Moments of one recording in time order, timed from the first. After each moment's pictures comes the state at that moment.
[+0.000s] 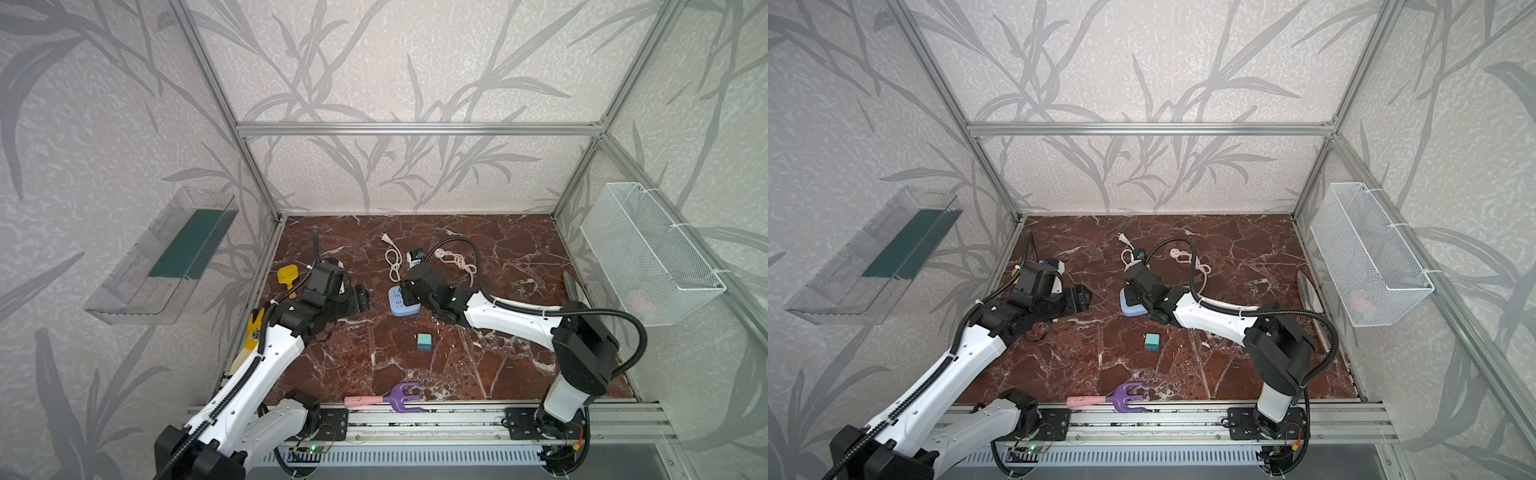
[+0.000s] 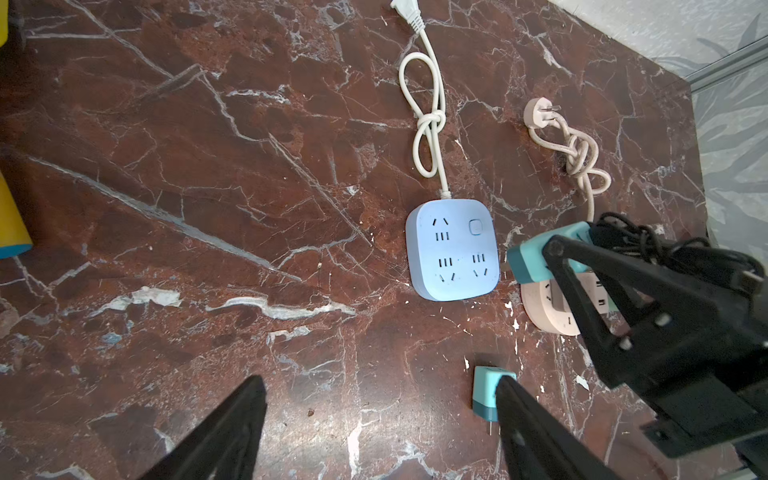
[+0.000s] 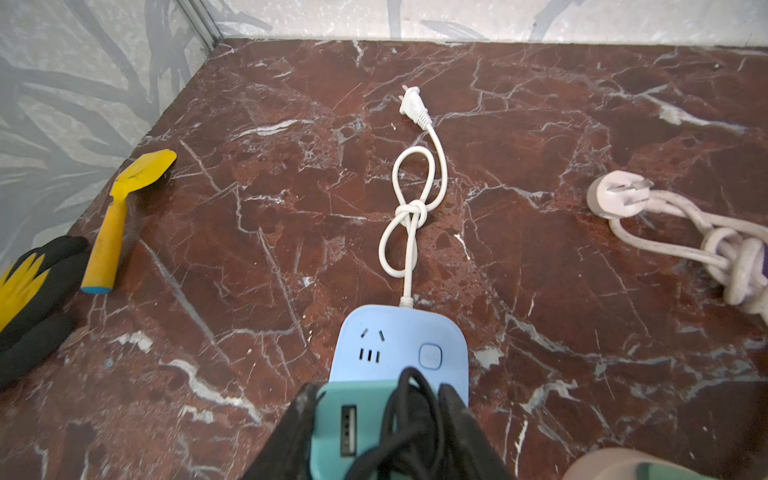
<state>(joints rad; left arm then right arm) -0.37 0.99 0.87 -0.72 0.01 -0.59 0.92 1.75 1.19 -0.08 0.35 0.50</state>
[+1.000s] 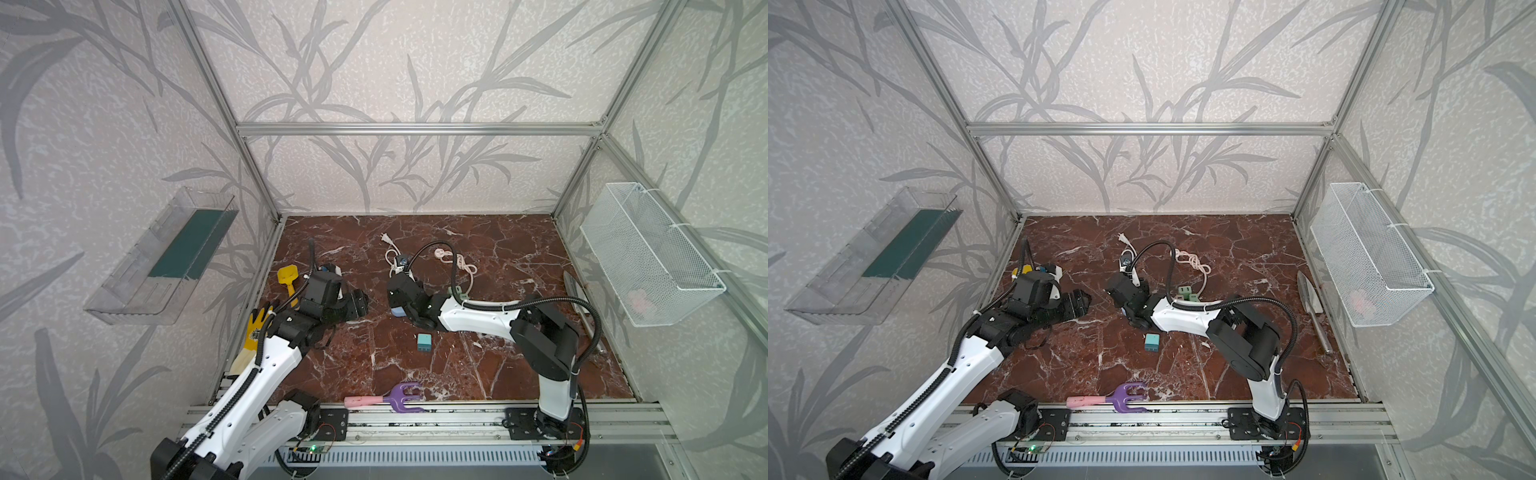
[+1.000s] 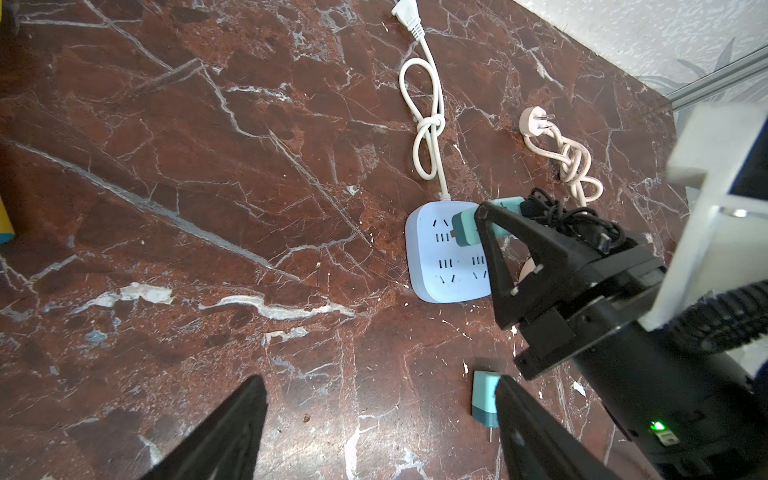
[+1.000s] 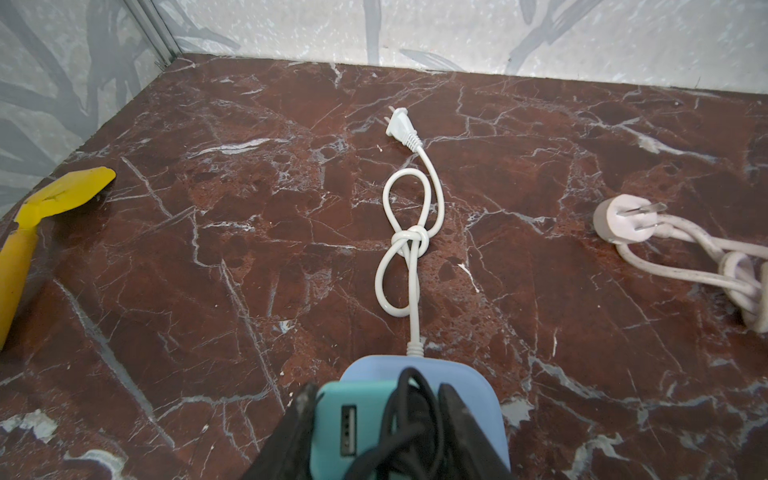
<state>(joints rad) -0.37 0.93 0.79 -0.67 0.02 -0.61 0.98 1.94 1.26 0.04 0.54 0.49</state>
